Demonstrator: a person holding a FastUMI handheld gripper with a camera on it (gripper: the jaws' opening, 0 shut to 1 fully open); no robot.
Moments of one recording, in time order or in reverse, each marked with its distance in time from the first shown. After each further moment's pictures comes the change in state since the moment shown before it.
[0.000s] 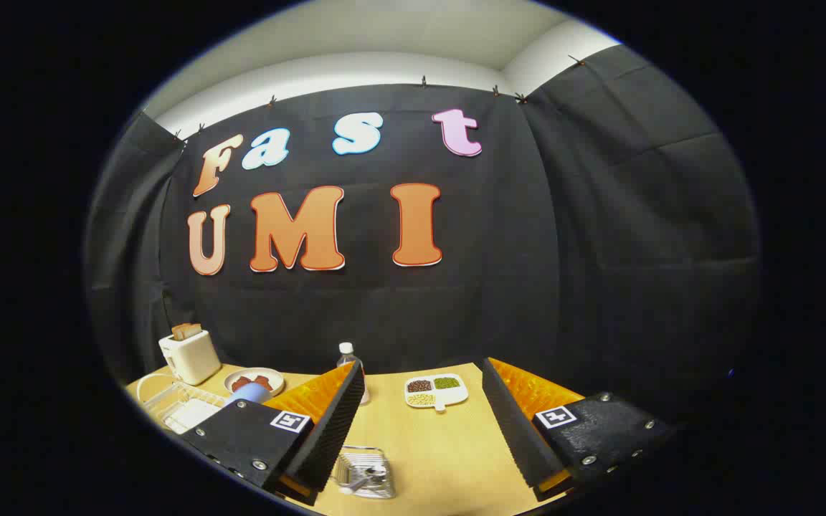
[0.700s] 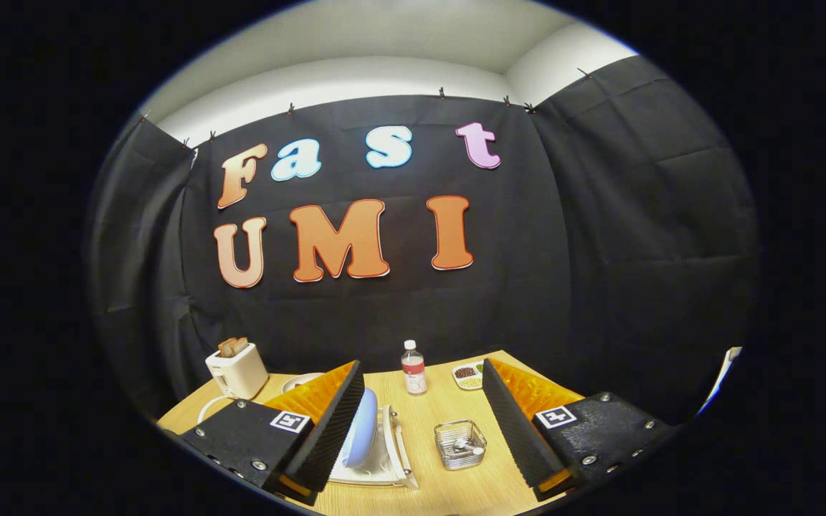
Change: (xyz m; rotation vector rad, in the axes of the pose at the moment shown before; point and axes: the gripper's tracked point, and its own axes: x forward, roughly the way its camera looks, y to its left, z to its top) arm -0.088 0.116 0.022 0.015 0.029 0.010
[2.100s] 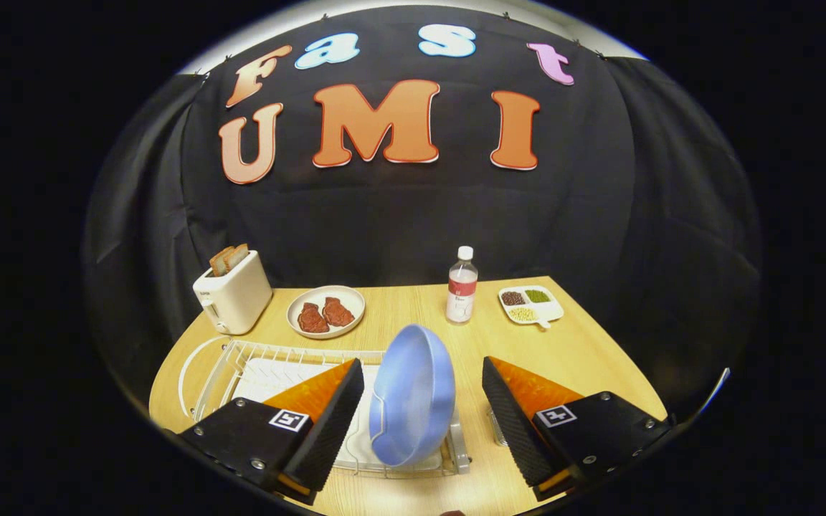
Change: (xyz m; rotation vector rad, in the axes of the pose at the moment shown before) arm 0.100 0.095 -0.131 -0.117 0.484 0.067
